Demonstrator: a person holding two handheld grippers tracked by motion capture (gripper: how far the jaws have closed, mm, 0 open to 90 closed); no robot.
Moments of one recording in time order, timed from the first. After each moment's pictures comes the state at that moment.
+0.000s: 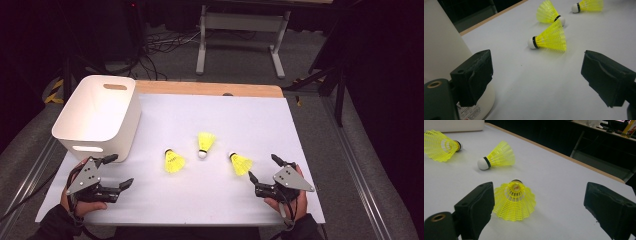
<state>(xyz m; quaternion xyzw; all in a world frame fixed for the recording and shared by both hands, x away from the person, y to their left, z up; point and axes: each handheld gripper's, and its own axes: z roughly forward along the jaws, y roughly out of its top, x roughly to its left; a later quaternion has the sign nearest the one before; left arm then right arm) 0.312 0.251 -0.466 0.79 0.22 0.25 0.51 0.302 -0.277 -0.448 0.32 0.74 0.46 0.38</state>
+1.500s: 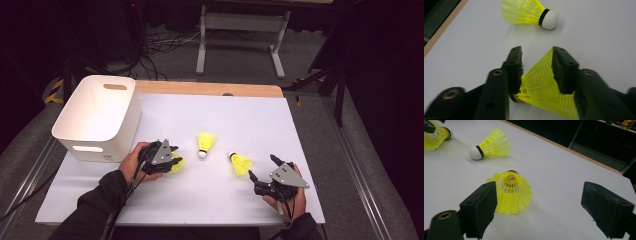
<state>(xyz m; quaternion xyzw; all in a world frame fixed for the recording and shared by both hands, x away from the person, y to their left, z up) 0.396 0.106 -0.456 0.90 0.11 0.24 0.36 0.309 -0.275 -0.454 0.34 0.75 0.42 0.37</state>
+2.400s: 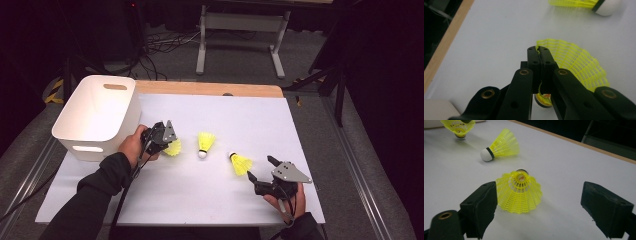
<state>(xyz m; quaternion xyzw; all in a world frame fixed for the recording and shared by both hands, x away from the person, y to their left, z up) 0.441 0.103 -0.430 0.91 0.17 0.26 0.26 0.315 -0.279 -0.455 0.35 0.76 0.45 0.32</state>
